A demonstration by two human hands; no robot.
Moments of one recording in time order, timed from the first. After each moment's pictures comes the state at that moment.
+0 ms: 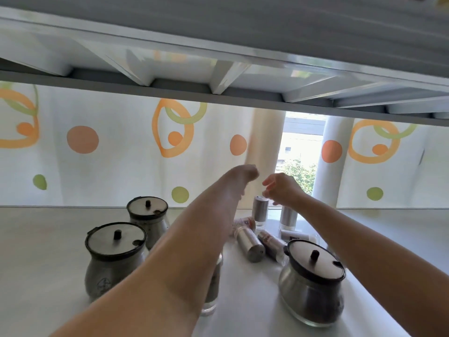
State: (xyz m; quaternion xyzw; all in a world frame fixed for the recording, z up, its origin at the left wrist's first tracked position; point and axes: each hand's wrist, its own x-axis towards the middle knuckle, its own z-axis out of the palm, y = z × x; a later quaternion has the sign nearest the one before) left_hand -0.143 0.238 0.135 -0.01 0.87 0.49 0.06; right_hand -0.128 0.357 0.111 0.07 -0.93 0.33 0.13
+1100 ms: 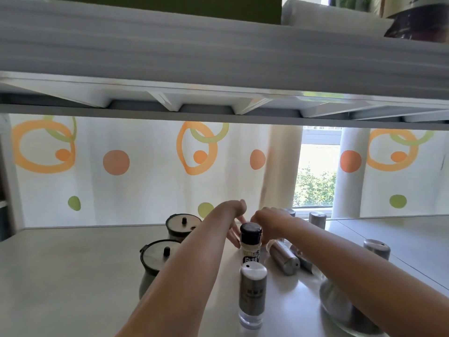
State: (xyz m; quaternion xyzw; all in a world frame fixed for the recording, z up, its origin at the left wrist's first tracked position) left_hand -0.137 0.153 0.094 -0.14 0.81 0.54 0.21; right_hand -0.122 0.276 0.087 0.20 -0.98 -0.07 0.02
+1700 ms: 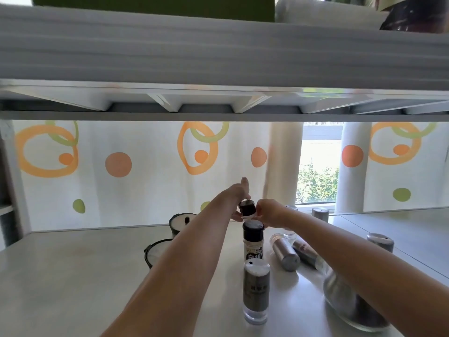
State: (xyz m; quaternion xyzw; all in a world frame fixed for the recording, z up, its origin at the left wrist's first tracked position) left_hand -0.119 0.160 0.129 -0.10 0.83 0.54 0.08; right_hand -0.136 0.272 0.086 0.15 -0.96 0.22 0.02
